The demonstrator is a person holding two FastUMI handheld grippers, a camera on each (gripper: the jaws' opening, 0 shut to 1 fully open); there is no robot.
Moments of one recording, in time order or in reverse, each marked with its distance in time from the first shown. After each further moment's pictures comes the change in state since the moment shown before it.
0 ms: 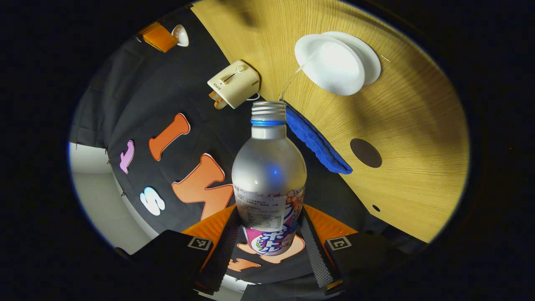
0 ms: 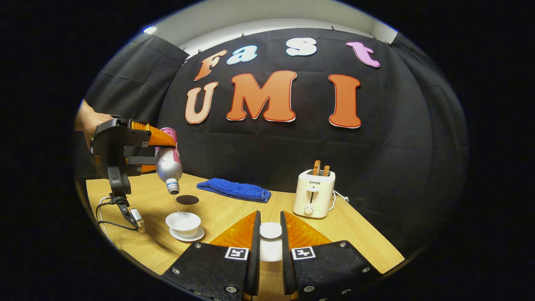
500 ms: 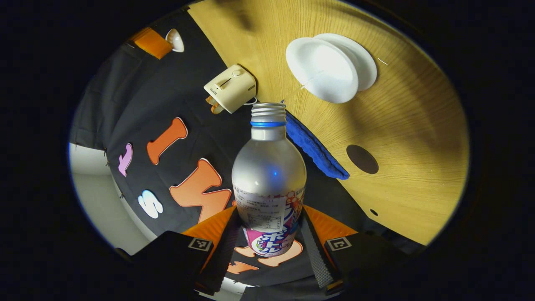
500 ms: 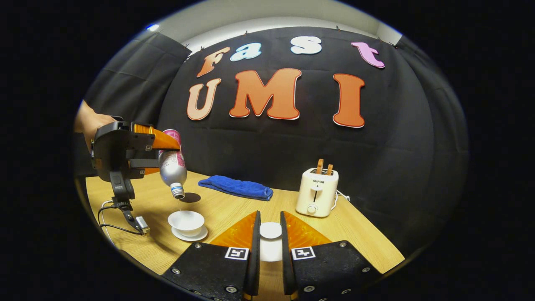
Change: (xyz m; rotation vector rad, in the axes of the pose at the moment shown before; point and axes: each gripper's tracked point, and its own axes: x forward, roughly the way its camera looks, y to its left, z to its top) left arm 0.000 -0.010 0.010 -0.038 -0.033 0.006; right arm 0.003 0.013 0.000 -0.028 0.020 0.010
